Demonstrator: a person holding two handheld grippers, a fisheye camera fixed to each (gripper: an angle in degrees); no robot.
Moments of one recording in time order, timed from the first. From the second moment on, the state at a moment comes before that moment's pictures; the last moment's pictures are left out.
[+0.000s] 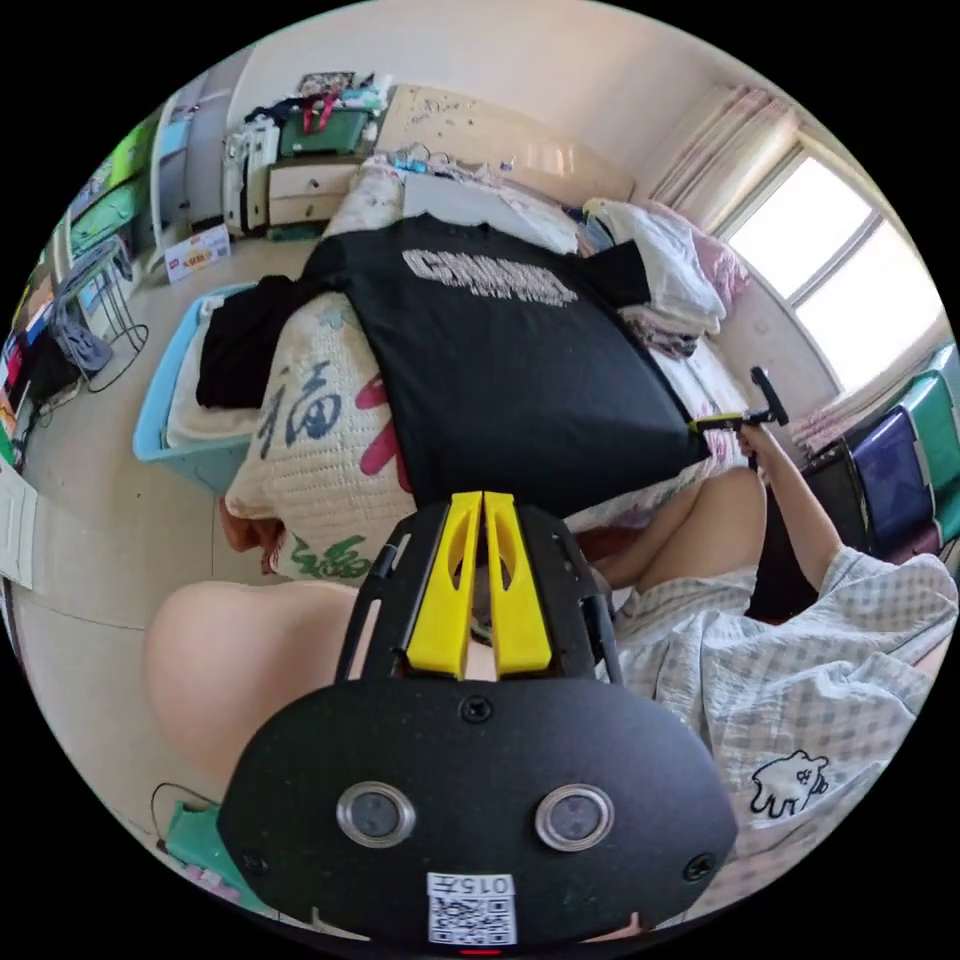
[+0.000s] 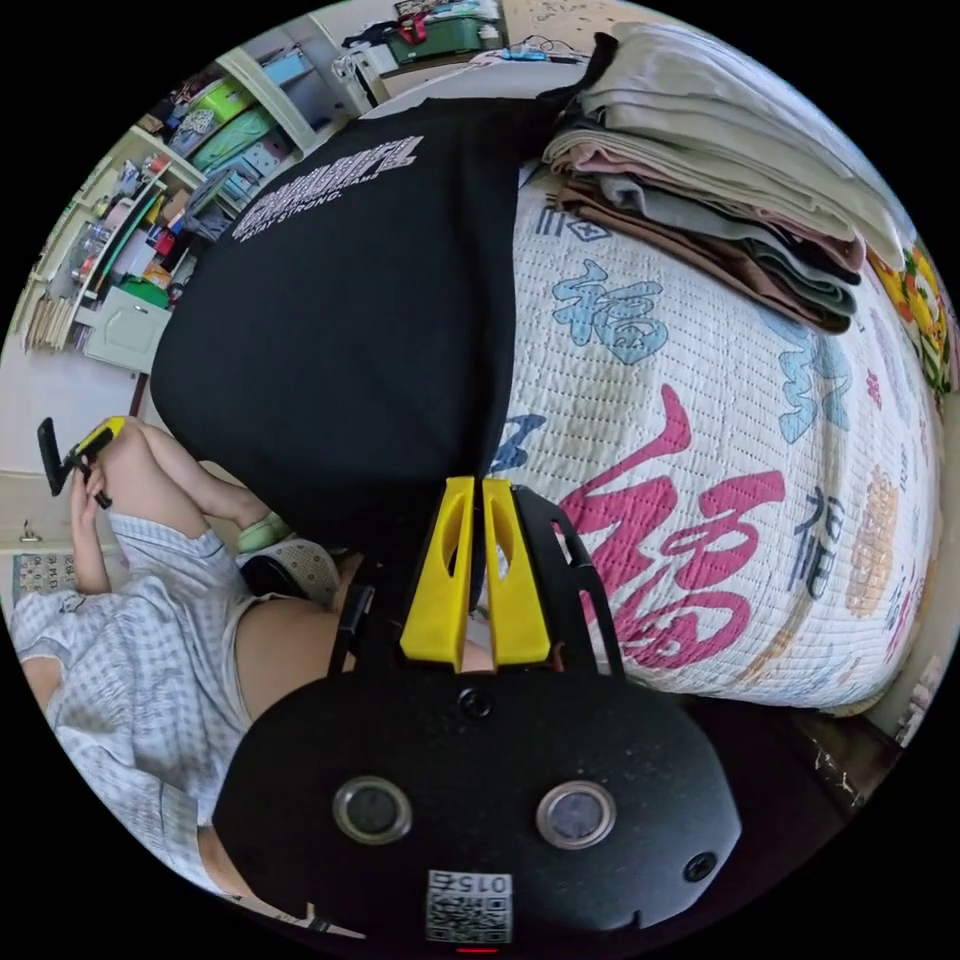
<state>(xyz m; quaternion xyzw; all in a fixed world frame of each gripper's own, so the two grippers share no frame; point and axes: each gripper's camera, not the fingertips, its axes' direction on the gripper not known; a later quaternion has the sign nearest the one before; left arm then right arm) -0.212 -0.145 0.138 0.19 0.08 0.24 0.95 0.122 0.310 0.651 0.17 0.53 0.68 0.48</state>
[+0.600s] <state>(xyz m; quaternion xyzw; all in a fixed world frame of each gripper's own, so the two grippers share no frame) -0.289 -0.010 0.148 0.61 0.19 0.21 0.74 0.059 0.250 0.648 0.11 0.57 0.76 0.29</state>
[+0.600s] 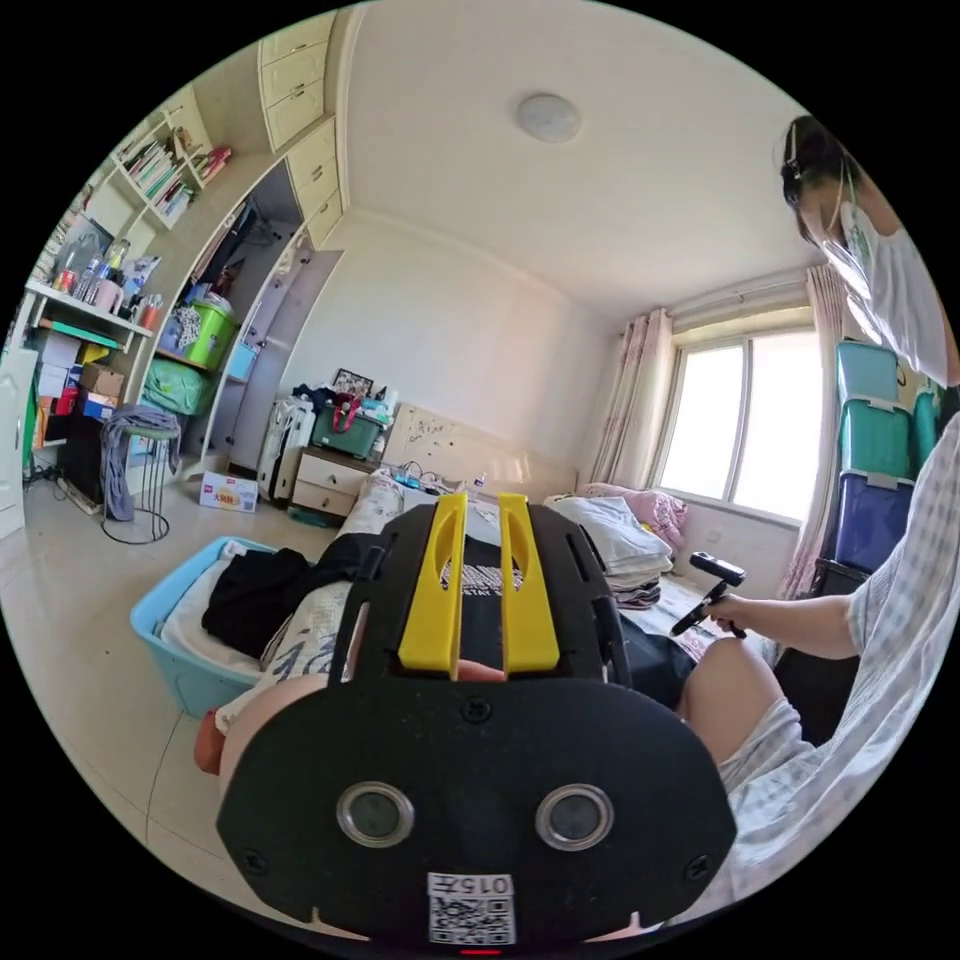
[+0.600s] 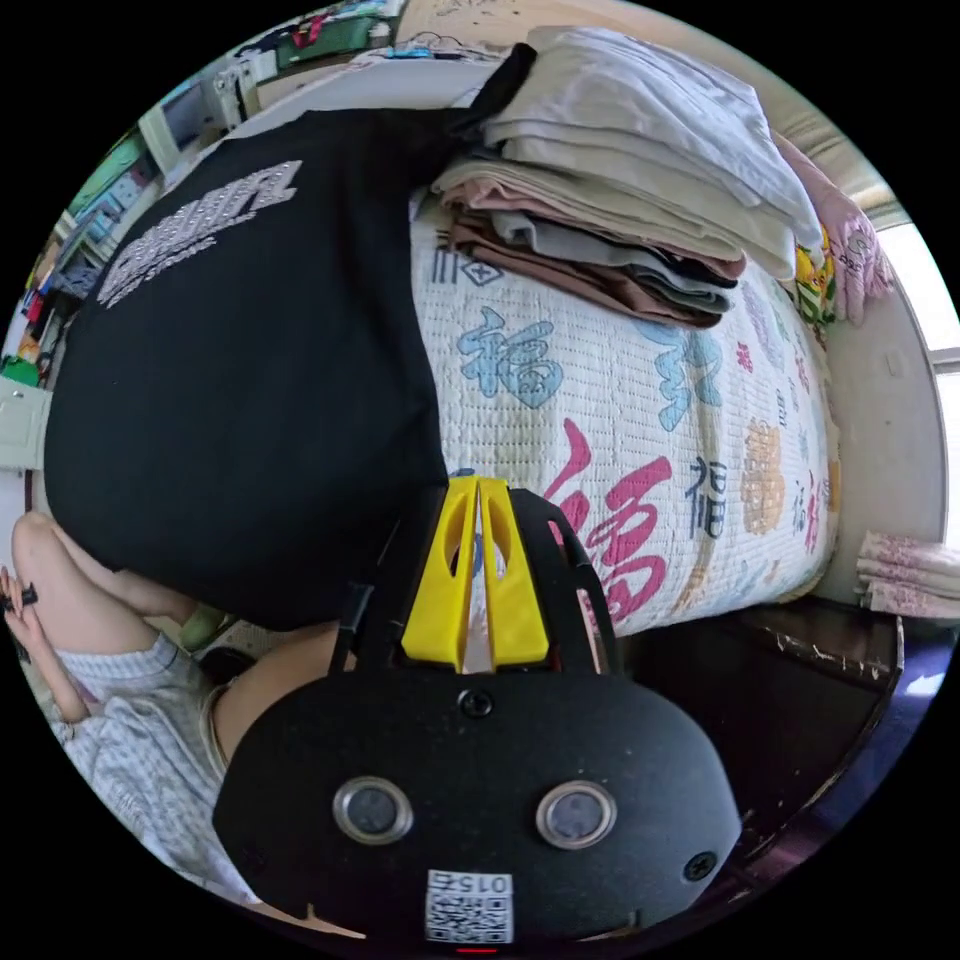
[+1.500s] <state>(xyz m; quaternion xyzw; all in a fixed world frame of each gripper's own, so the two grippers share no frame) -0.081 -0.146 0.086 0.47 0.10 0.38 0.79 -0.009 0.251 0.619 0.39 0.70 0.52 0.30</state>
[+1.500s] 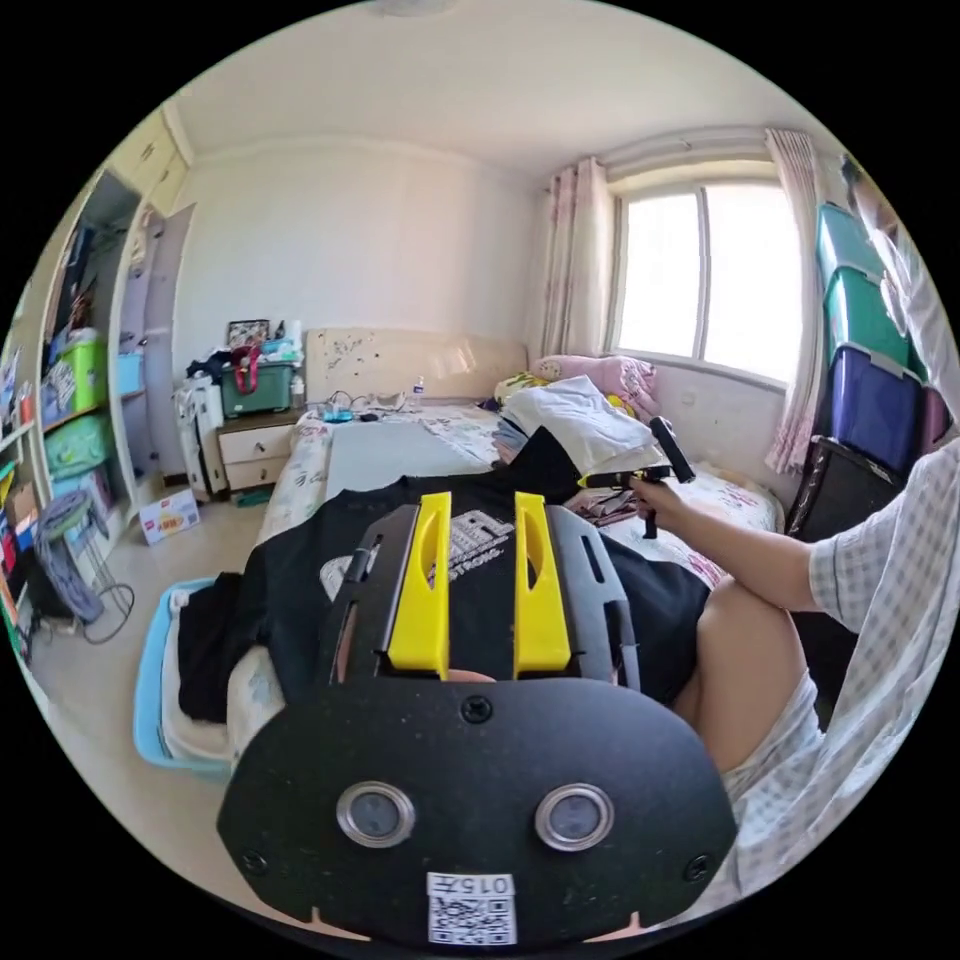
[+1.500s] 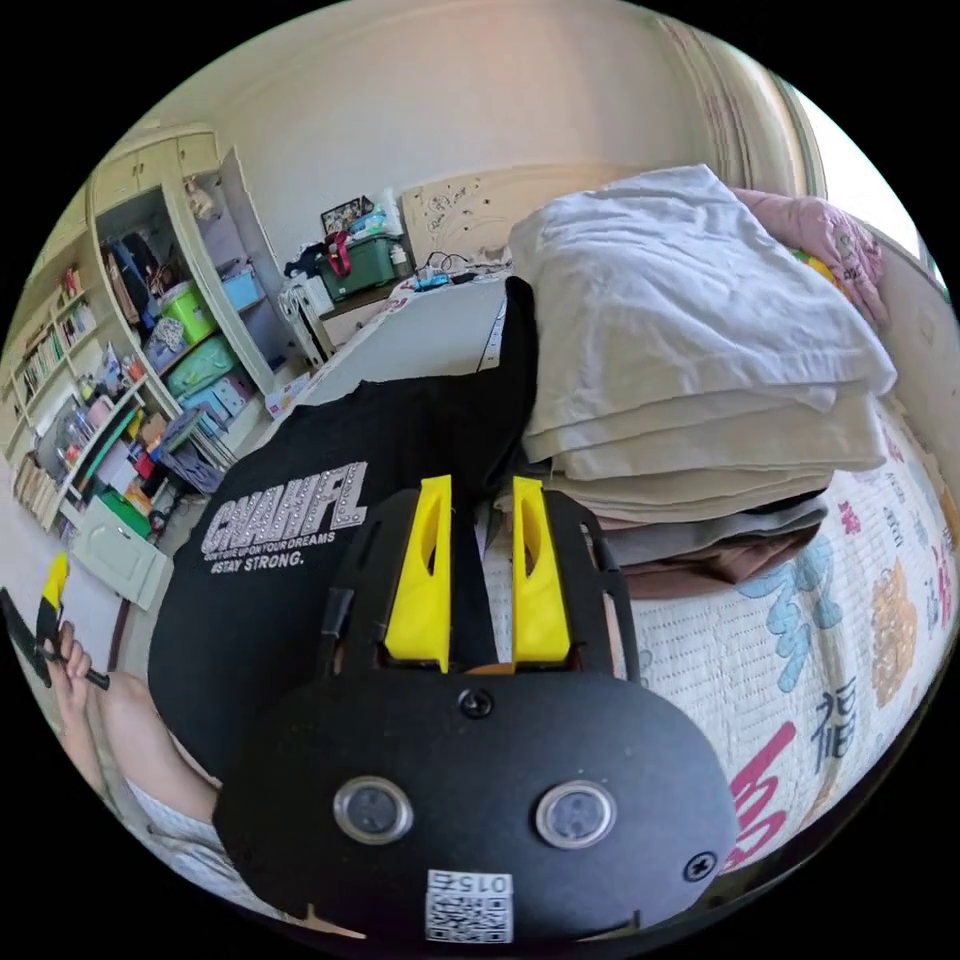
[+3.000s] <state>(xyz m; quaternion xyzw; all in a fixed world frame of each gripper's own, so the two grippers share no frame) 0.255 -0.546 0.011 0.34 0.26 0.28 0.86 0.168 0.131 0.724 0.36 0.73 0.41 0.41</state>
